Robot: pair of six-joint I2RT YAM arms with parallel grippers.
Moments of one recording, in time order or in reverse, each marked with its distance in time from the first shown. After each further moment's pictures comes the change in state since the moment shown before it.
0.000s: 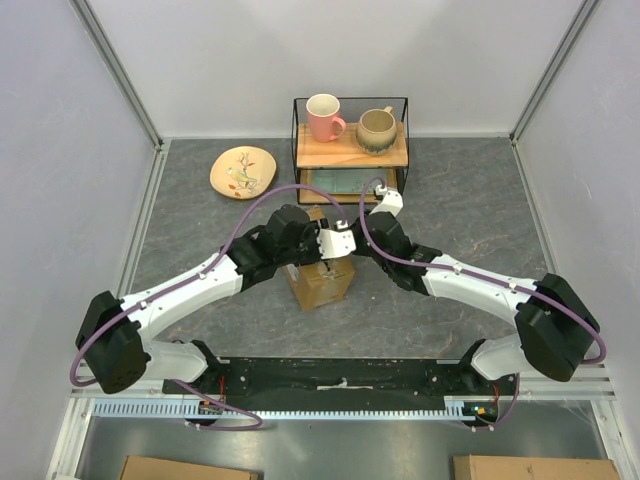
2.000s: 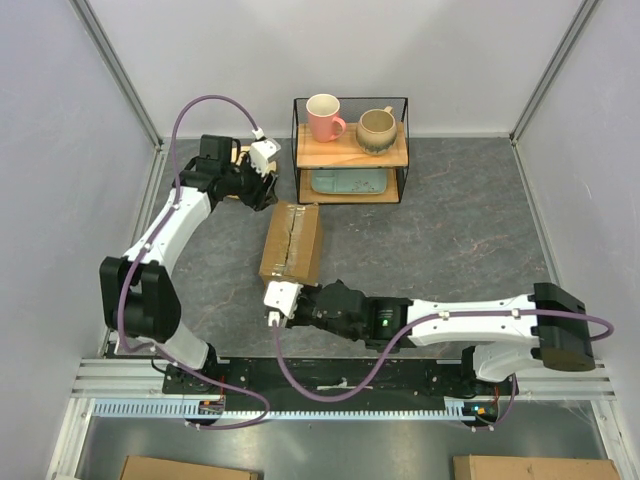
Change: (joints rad) left arm 0.642 0.260 0.372 -0.237 0.514 -0.242; right arm 0.604 -0.036 0.108 0.111 -0.046 -1.084
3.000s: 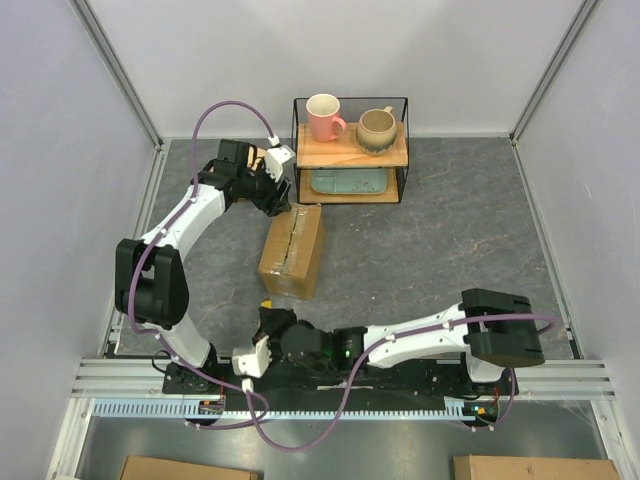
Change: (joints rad) left arm -0.060 0.129 0.014 0.052 0.023 -0.027; right arm 0.119 0.295 0.068 0.116 0.127 -0.523
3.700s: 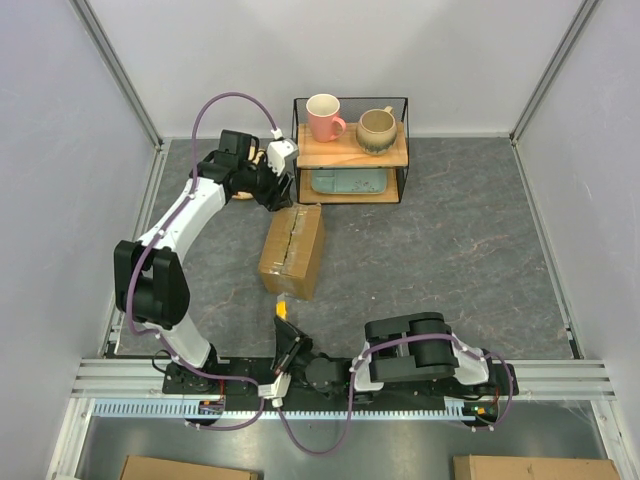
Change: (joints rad) left arm -0.018 0.002 0.090 -0.107 -0.001 0.001; right arm 0.096 0.490 -0.287 0.978 0.269 -0.913
